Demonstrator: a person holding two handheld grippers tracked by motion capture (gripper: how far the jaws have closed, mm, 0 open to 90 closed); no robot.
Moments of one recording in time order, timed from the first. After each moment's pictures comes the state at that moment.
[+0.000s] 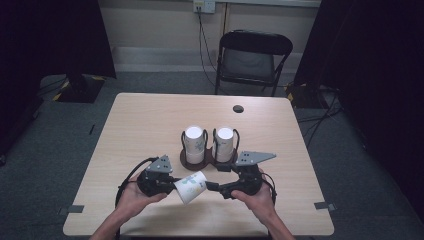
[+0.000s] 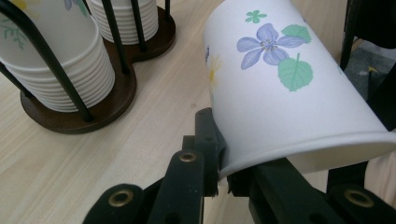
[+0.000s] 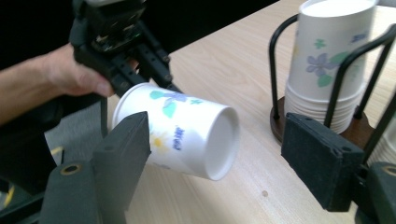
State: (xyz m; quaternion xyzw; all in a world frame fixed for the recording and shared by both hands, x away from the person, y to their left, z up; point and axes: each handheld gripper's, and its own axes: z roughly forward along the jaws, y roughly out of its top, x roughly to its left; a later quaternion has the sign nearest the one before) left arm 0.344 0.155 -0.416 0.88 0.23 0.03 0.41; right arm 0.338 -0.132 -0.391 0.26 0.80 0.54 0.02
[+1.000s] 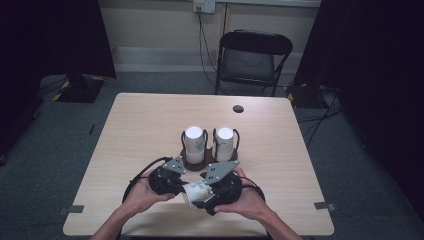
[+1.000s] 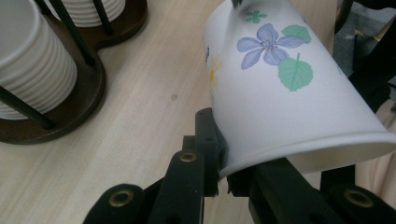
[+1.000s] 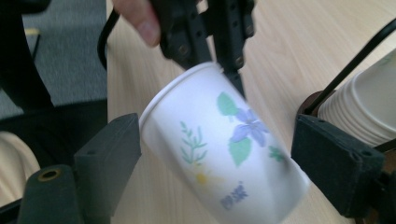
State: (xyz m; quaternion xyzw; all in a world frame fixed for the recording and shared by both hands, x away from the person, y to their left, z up) left arm 0.355 0.131 -0.417 0.92 0.17 0.00 0.35; right arm 0.326 -0.078 -0.391 0.09 0.91 0.40 0.07
